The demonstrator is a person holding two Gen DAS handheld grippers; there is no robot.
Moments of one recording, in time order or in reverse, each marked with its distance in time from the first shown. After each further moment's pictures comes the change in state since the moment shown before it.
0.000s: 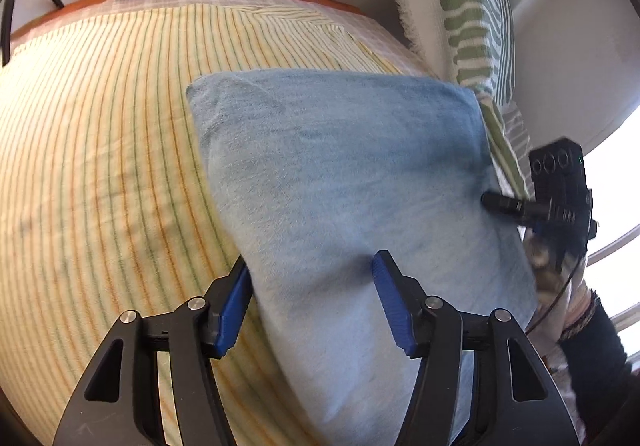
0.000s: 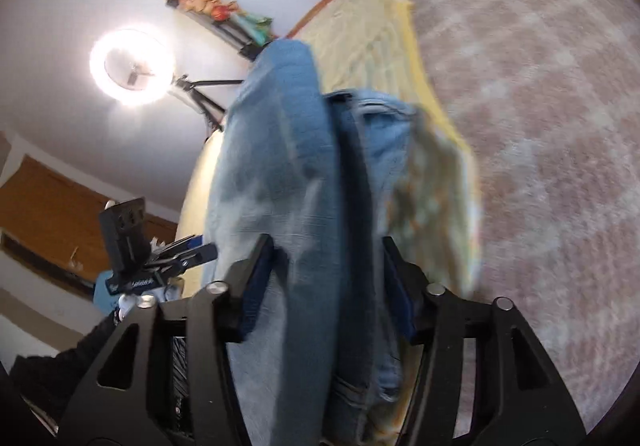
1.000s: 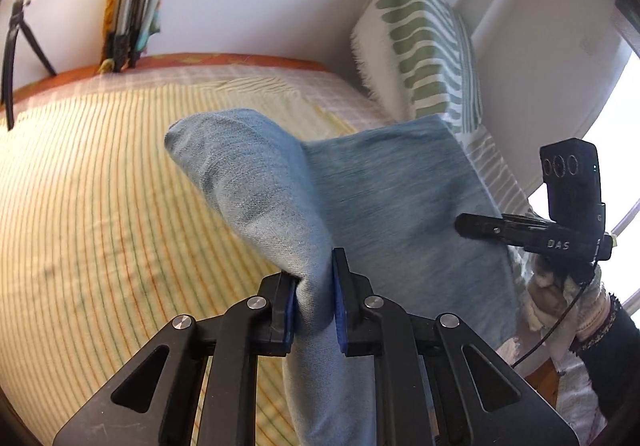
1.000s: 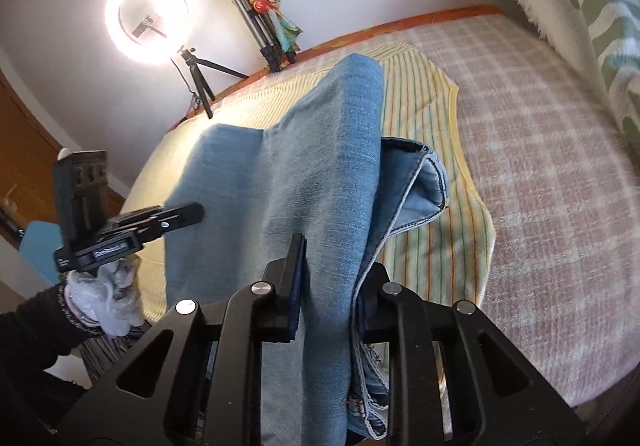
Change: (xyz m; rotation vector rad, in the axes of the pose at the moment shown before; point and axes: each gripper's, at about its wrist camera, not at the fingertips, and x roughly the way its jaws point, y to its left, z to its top) left arm -0.058 -0.037 -0.001 0.107 -0.183 -0.039; right arm -0.024 0.095 -0.001 -0.239 -0.067 -0.288
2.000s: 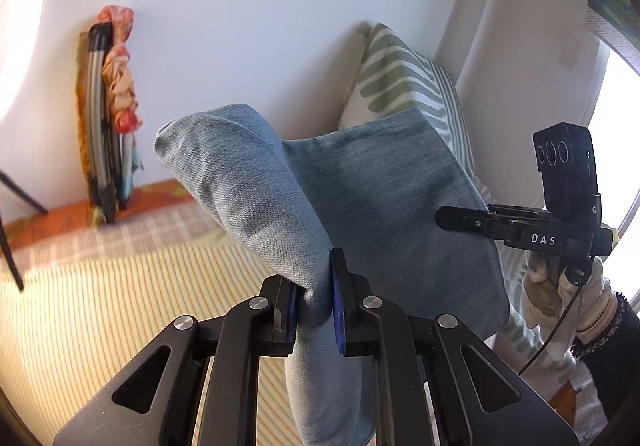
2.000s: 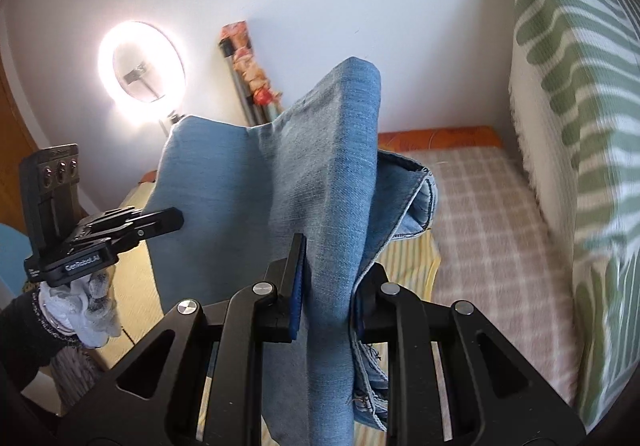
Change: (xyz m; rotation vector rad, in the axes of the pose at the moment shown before) left arm -0.012 0.001 0.148 0.127 -0.187 0.006; right arm -0.019 0.033 0.163 -0.133 -0.163 -0.135
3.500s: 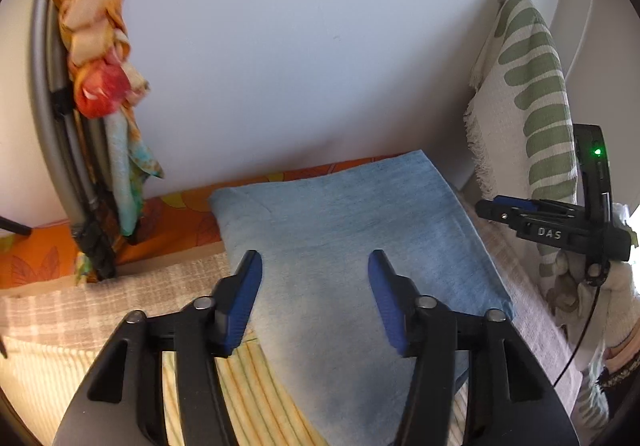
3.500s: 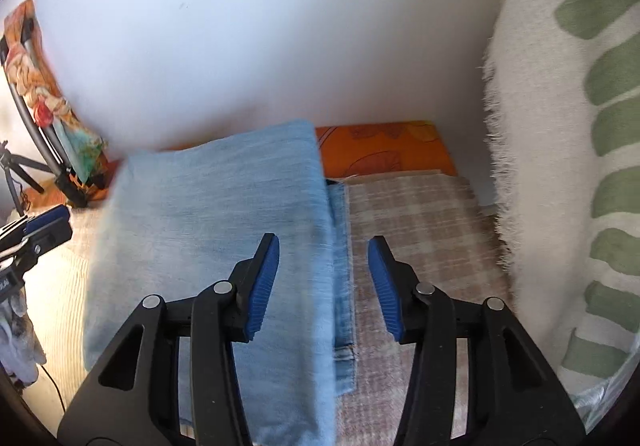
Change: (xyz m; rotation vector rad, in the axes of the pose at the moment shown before) left arm 0.165 0.111 0.051 -0.093 0.123 0.209; right arm 0.200 -0.130 0.080 0.069 0.153 -0.323
